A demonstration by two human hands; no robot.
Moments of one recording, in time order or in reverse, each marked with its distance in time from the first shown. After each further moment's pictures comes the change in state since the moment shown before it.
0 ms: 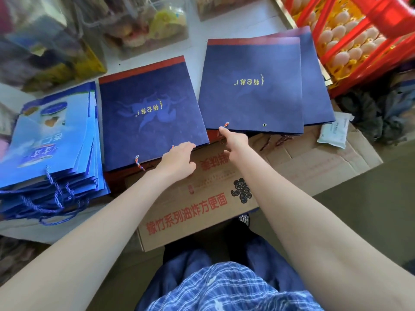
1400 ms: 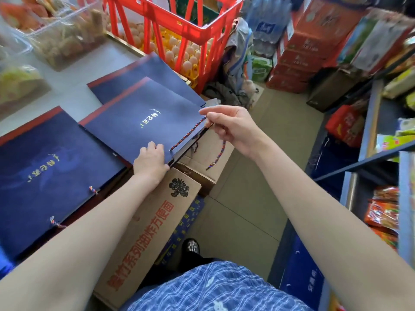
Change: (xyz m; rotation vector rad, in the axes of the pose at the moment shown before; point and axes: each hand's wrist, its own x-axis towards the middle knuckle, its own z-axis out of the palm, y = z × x) left_hand -0.011 0.090 0.028 0.338 0.222 0.472; right_hand -0.196 0.000 -0.165 0.074 -0.008 -0.724
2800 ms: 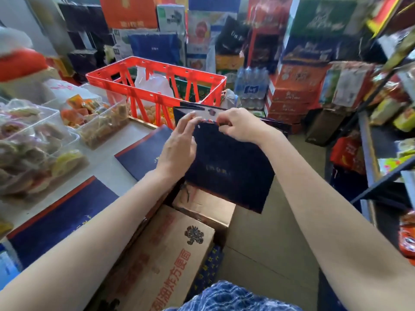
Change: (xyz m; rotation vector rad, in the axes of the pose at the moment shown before) left_hand -0.032 0.076 -0.166 -0.372 0.586 0.631; right_hand -0.018 -0.126 -0.012 -1.242 0.126 -0.290
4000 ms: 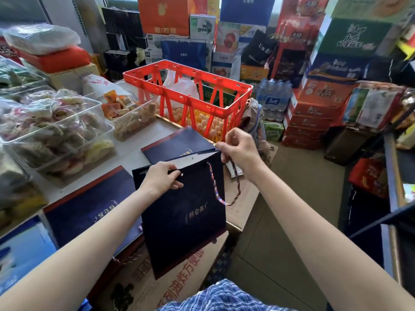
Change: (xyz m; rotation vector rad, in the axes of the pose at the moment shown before) left_hand -0.083 -0.081 -0.046 -0.271 -0.221 -0.676; right_hand -0.018 -0.065 0.078 0.895 0.274 0.110
